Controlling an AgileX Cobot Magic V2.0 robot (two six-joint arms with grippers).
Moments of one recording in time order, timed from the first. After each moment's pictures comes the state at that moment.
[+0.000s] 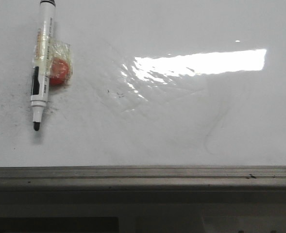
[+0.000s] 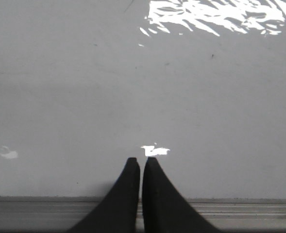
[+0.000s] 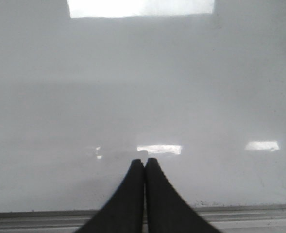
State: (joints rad) left arm -0.06 0.00 0.00 -0.02 0.34 -0.08; right arm -0.14 -0.01 0.01 -0.06 0.32 -0.03
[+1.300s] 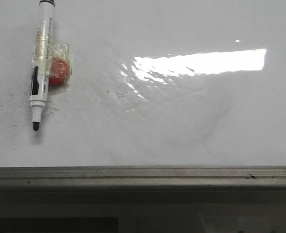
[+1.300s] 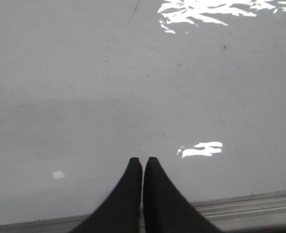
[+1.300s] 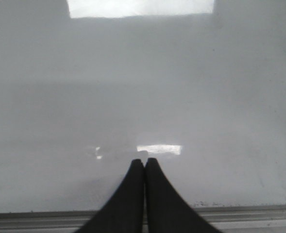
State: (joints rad) left arm -0.06 0.00 0.00 0.19 0.32 -0.07; right arm -0.14 -0.01 0.01 -0.06 0.32 -0.03
